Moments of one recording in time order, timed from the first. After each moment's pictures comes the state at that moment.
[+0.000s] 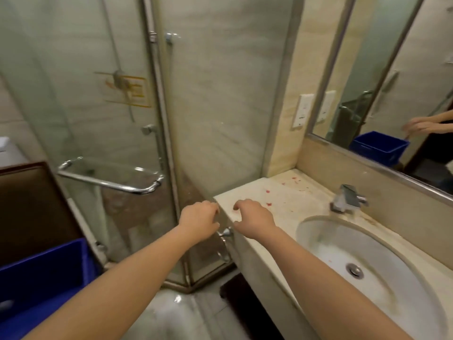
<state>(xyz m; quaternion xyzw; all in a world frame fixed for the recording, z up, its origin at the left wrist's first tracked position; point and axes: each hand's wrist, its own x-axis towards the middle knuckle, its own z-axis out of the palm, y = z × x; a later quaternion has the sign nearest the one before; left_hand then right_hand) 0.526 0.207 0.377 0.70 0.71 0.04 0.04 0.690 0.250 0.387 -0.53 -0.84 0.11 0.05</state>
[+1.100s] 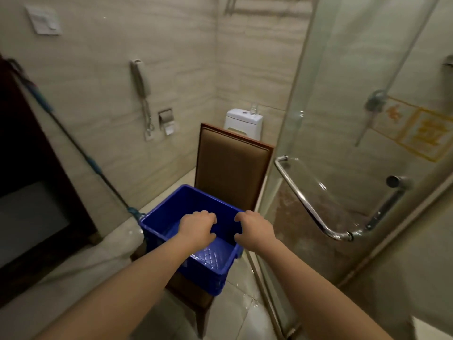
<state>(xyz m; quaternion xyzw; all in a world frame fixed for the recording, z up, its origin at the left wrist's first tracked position) 0.270 -0.018 0.340 0.24 0.97 0.03 0.06 0.315 0.154 0.353 -0.02 -0.99 0.11 -0.05</state>
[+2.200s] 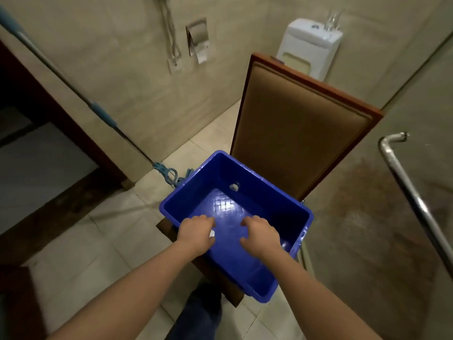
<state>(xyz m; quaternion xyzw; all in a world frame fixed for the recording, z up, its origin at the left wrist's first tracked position) 0.093 -0.091 0.177 0.13 0.96 0.03 0.23 0.113 0.098 0.188 0.01 -0.96 0.17 -0.24</state>
